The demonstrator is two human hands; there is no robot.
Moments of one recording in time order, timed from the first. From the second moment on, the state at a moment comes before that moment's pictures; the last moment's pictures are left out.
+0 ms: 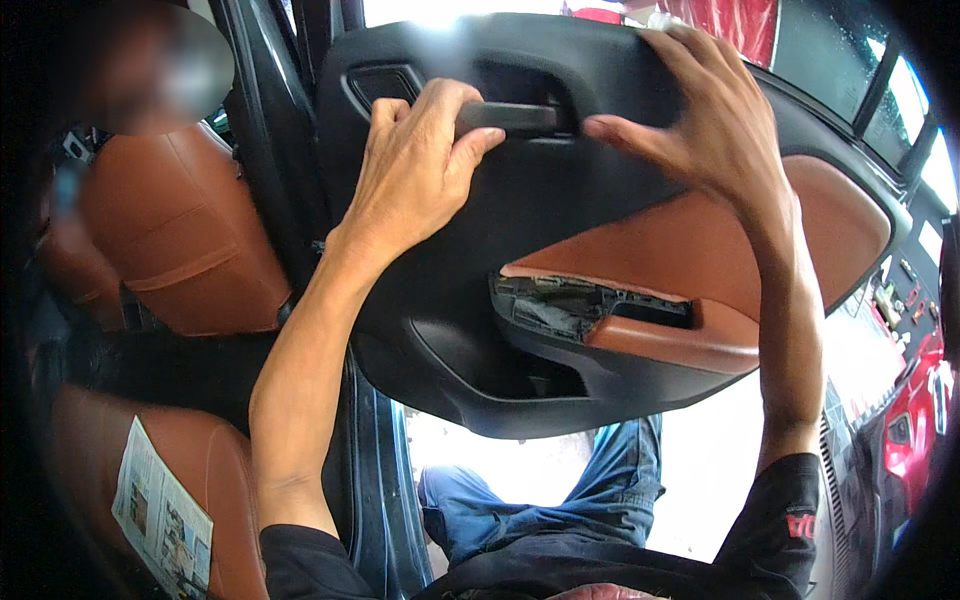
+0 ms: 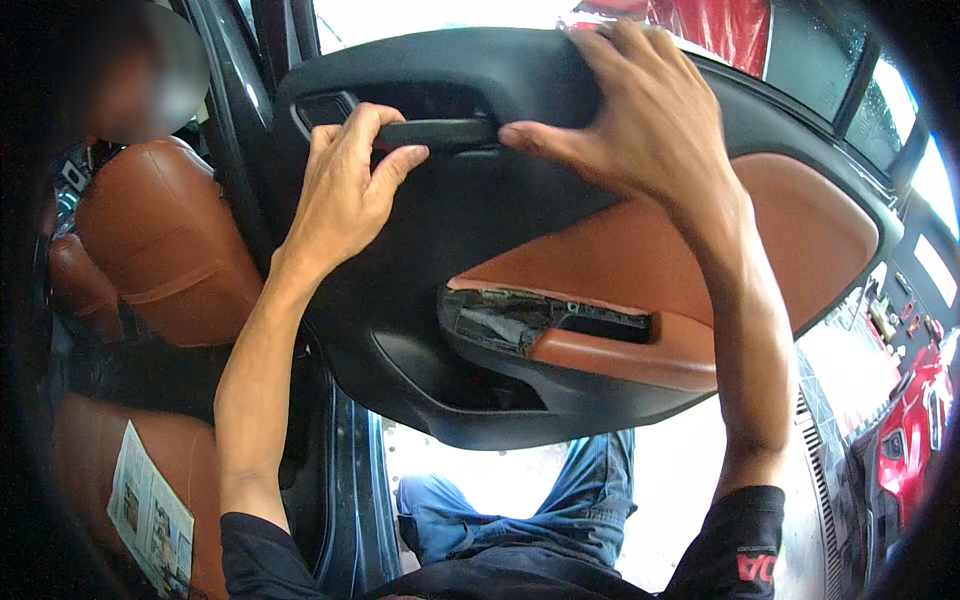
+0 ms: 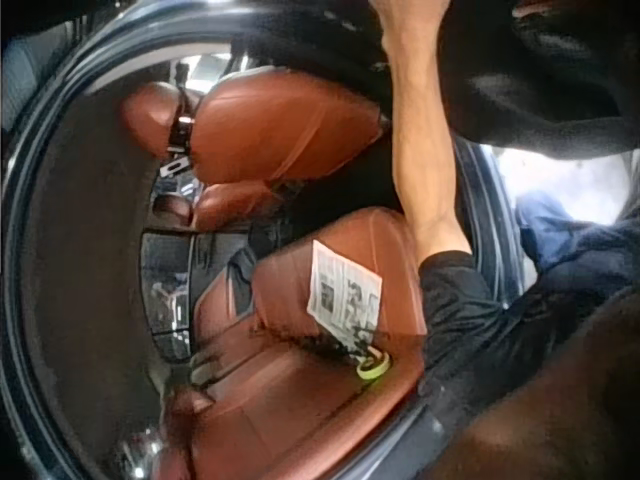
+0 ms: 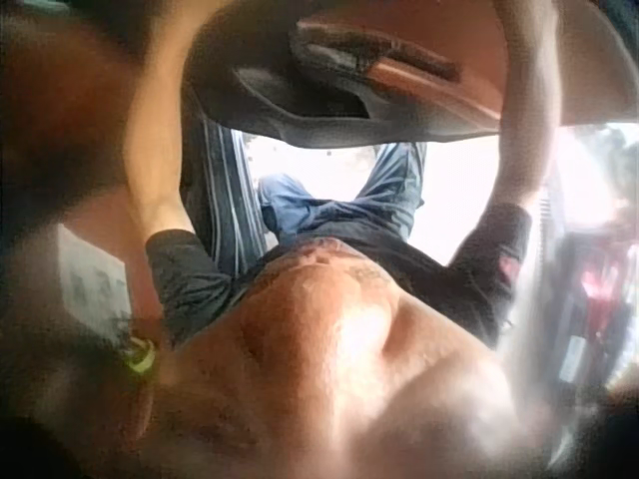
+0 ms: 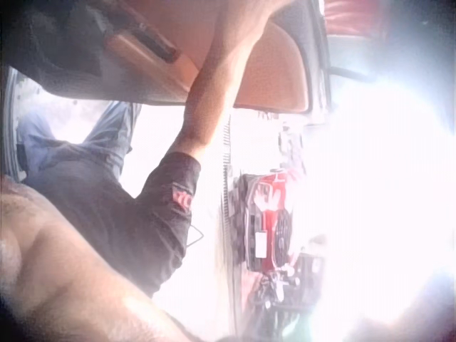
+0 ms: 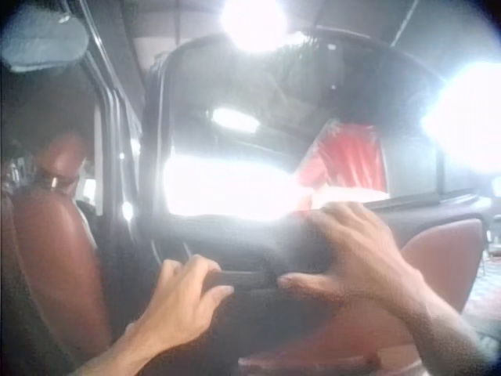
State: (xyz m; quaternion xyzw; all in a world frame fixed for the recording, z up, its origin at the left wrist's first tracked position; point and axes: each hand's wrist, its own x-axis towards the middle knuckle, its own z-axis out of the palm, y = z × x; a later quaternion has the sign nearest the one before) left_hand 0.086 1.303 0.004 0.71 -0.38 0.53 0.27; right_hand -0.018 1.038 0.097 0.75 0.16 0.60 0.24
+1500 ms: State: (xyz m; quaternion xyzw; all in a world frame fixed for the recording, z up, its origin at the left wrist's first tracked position) left_hand 0.111 1.319 0.010 0.63 -0.41 0.62 0.22; right_hand -0.004 1.111 0.157 0.91 0.22 0.35 0.03
